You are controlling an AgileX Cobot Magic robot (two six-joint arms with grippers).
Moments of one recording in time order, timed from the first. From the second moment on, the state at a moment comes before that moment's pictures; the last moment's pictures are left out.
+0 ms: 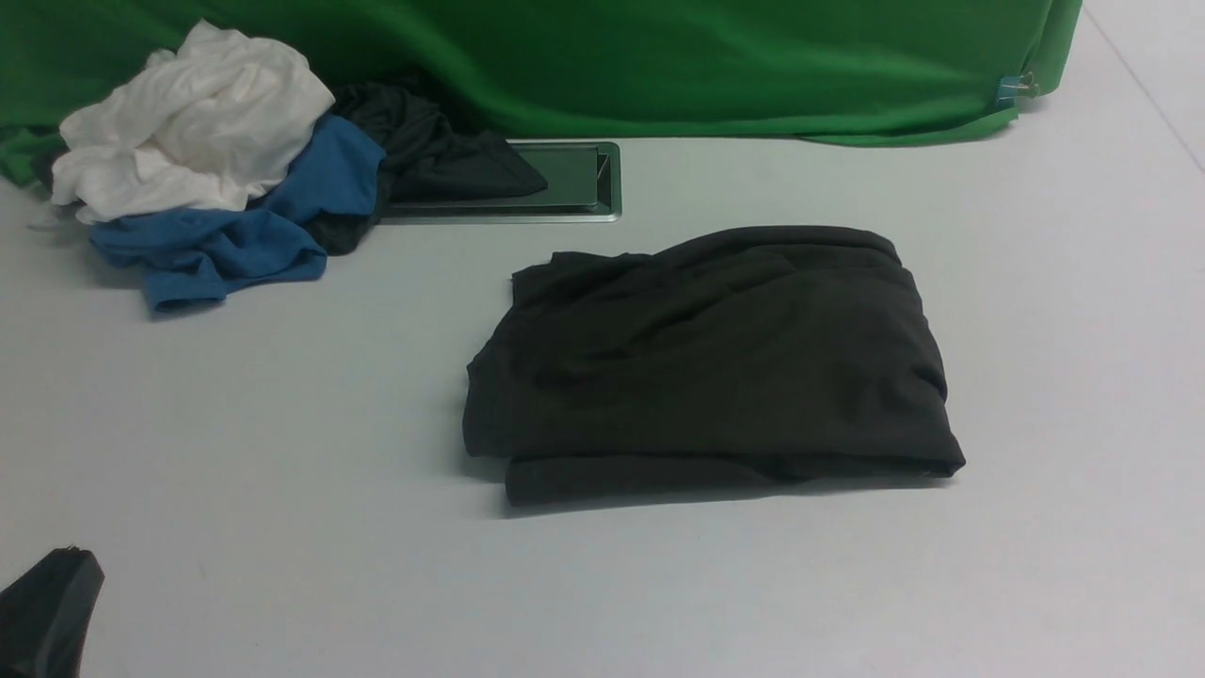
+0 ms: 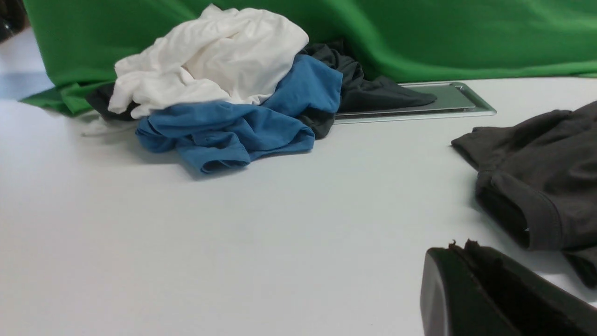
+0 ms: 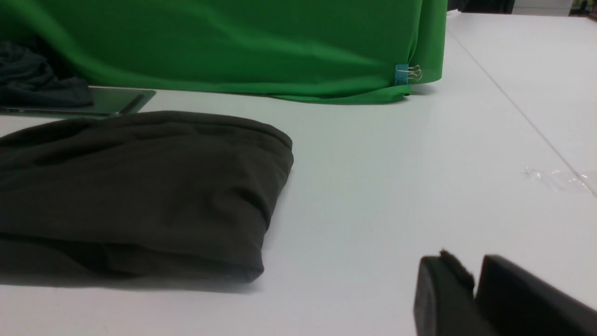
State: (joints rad) right arm 0.01 0.00 0.01 0.07 0.26 -0.05; left arm 0.04 0.00 0.01 -0.25 0.24 0.29
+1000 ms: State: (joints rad) right arm 0.01 0.00 0.01 0.07 0.26 -0.05; left arm 0.04 0.00 0.01 -0.25 0.24 0.29
